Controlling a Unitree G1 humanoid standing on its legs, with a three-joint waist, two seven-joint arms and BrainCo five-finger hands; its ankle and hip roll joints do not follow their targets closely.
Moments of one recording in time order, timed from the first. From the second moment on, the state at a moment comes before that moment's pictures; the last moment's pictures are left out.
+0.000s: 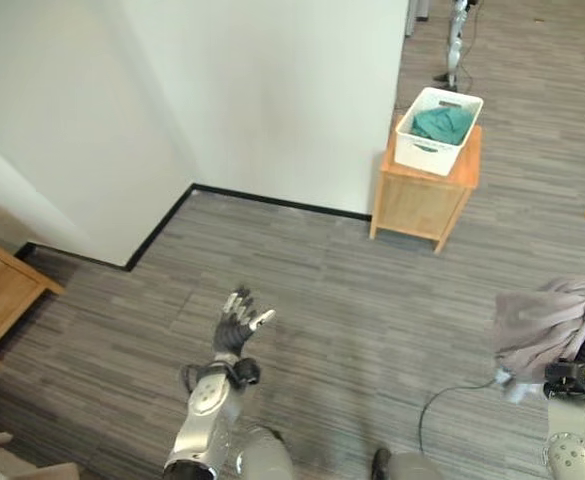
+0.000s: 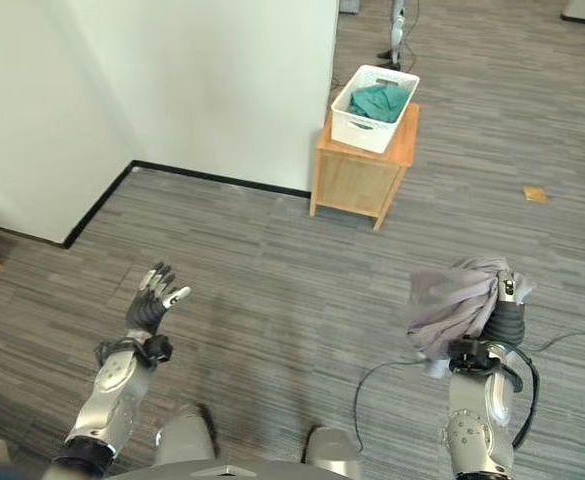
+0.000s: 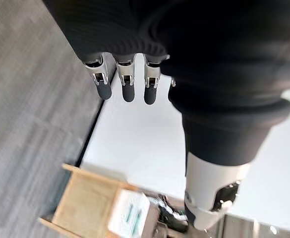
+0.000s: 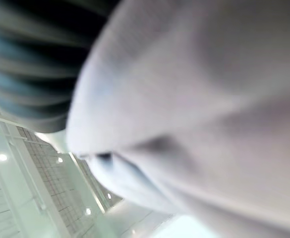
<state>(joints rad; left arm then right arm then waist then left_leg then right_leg) -0.01 0.28 -0.14 0.29 -0.51 -0.21 0.08 0.17 -0.33 -0.16 0.00 1.02 -0.35 -0.10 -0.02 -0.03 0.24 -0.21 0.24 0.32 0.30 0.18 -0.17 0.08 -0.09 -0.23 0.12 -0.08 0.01</state>
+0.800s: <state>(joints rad) -0.09 0.34 -0.13 0.32 -0.50 -0.20 0.11 0.04 -0.27 -0.01 -0.01 0.98 -0.33 -0.08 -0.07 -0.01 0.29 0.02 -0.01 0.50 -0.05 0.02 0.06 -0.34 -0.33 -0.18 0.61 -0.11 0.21</state>
